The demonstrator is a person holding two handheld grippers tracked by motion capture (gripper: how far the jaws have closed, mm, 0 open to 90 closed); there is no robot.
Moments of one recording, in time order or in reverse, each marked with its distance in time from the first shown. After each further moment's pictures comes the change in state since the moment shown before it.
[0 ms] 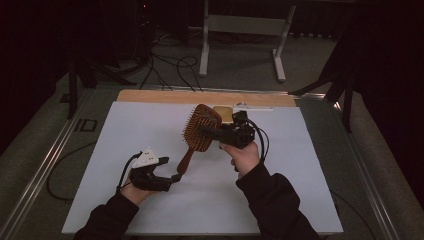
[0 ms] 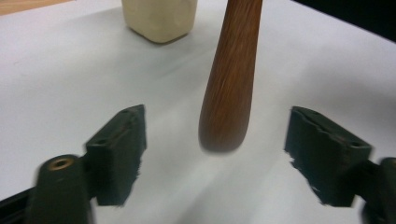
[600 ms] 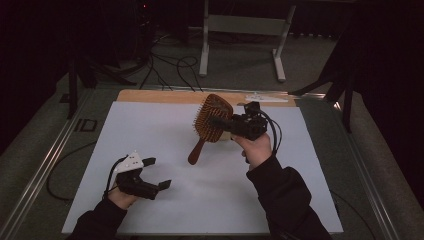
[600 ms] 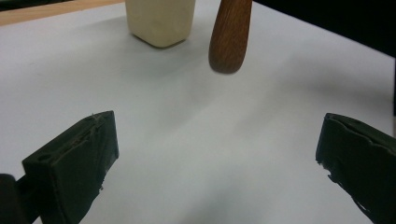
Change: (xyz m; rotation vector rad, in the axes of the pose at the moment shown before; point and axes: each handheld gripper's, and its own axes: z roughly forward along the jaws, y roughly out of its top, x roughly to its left) left arm 0.012 -0.018 -0.031 -0.080 -0.012 0.003; right arm -0.006 0.023 -0.026 -0.029 -0.049 -0.047
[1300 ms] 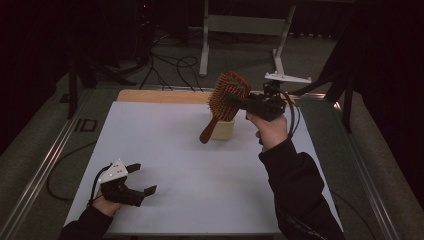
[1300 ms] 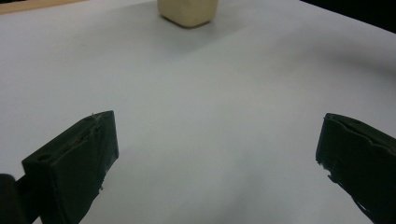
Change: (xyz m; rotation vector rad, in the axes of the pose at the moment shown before) left arm 0.012 -0.032 -0.026 0.009 0.055 0.008; right arm -0.011 0.048 -0.032 -0.089 -0.064 -0.026
